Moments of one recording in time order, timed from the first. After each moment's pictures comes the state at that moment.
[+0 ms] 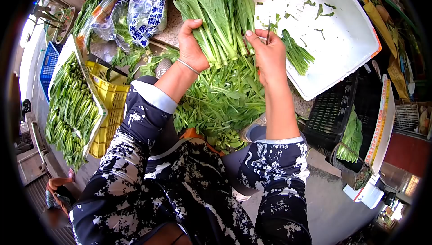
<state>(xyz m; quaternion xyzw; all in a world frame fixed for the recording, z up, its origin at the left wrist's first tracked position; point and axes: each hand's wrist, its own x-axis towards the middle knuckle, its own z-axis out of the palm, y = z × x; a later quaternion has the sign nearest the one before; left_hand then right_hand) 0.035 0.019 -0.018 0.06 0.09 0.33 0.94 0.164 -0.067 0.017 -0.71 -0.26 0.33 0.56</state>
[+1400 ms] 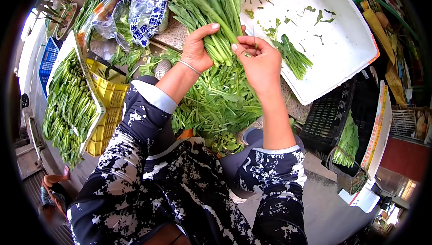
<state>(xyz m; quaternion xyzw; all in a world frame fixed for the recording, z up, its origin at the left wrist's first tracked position) 0.042 0.022 -0.029 0.16 0.06 0.33 0.93 0.146 -0.076 0.023 -0.66 -0.42 0.29 0.56</state>
